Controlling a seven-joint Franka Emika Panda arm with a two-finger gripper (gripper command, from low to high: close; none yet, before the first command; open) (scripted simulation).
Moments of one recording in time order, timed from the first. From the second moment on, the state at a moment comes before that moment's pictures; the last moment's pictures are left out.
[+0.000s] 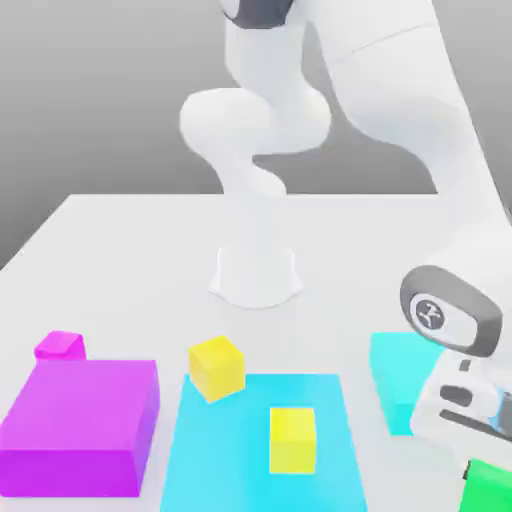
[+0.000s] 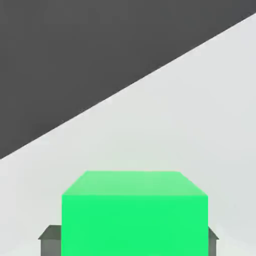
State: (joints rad) arm 0.12 0.55 0.35 -2.17 -0.40 2.66 2.09
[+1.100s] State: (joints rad) arm -0.81 0.02 -0.10 -2.76 0.01 2.78 1.25
